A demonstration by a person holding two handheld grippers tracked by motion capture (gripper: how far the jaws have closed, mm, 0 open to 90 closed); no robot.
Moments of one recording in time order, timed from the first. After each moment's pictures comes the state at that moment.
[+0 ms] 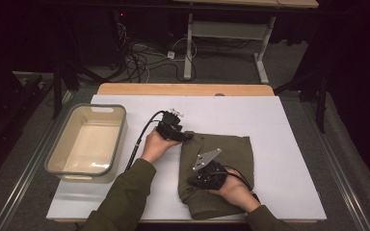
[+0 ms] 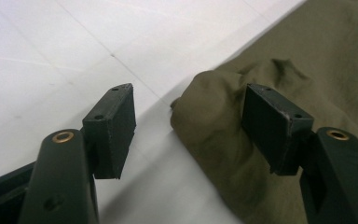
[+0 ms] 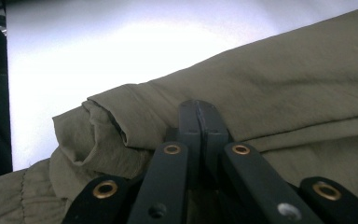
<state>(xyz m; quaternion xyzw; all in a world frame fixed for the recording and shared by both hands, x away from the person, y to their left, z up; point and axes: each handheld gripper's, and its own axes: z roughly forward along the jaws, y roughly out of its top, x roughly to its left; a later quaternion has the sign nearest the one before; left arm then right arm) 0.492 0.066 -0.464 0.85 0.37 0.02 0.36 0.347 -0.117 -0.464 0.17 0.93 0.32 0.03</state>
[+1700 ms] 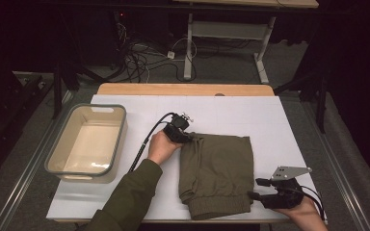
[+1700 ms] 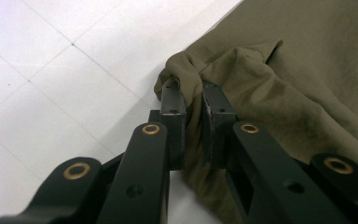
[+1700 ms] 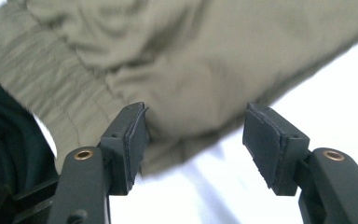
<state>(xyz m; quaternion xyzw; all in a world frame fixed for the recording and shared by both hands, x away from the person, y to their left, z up) 0.484 0.041 -0.458 0.89 0.35 0.04 0.29 0.291 -0.300 -0.450 0.34 0.87 0.36 0.08</state>
